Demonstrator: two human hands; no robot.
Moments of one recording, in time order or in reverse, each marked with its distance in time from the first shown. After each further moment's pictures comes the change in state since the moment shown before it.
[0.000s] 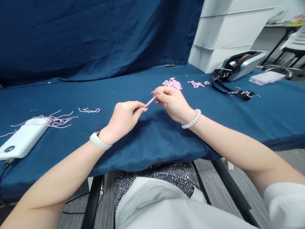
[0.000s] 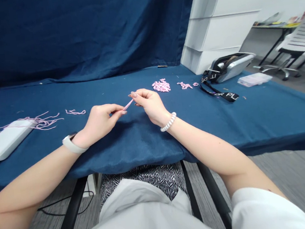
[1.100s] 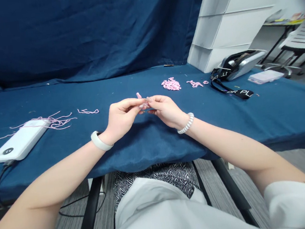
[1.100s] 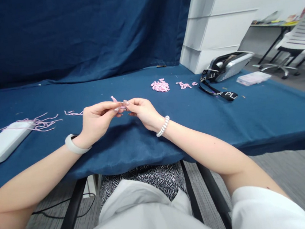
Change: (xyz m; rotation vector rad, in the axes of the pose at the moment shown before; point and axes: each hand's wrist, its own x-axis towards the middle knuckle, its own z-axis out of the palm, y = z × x) left_hand -0.005 0.007 0.011 -0.699 0.238 -0.233; right_hand -0.010 0.014 0.009 0.089 -0.134 0.208
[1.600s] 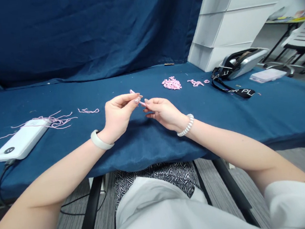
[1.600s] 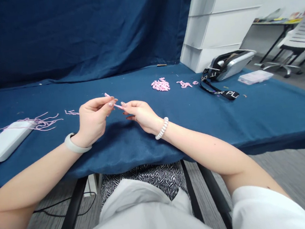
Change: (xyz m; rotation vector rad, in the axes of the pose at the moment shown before) left_hand 0.007 -0.005 0.002 -0.146 0.180 -0.053; right_hand -0.008 -0.003 0.011 0.081 0.025 0.122
